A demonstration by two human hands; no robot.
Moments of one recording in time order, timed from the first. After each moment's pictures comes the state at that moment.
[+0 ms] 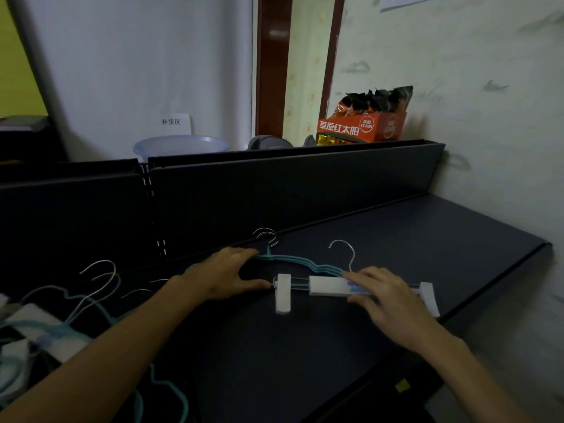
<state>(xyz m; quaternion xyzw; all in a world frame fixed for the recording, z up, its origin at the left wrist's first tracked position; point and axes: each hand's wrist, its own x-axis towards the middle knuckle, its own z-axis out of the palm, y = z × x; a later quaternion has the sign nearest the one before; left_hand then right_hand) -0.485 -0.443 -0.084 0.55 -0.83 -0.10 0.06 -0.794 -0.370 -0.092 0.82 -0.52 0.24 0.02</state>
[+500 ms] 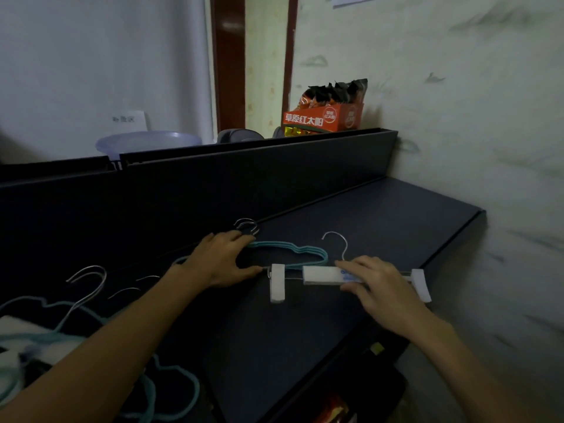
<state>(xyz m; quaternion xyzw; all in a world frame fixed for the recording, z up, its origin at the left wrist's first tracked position) -0.490 -0.442 -0.084 0.48 -0.87 0.02 0.08 -0.784 -0.323 -0.094 0.78 -0.56 0.25 0.06</state>
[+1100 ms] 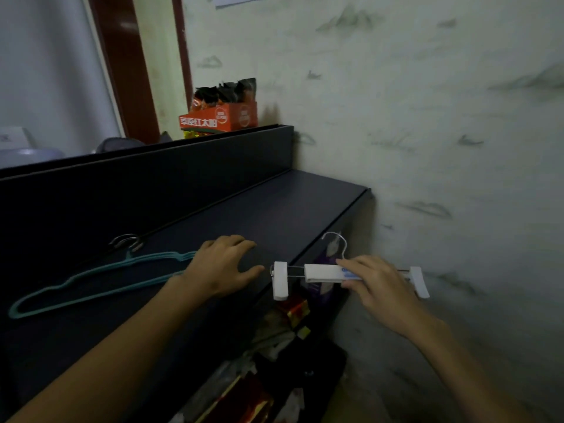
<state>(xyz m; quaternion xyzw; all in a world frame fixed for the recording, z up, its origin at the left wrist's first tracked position) -0.691 -0.387 -0.071 0.36 -0.93 0.03 0.10 -0.946 -0.217 -0.096 0.68 -0.67 0.26 0.11</state>
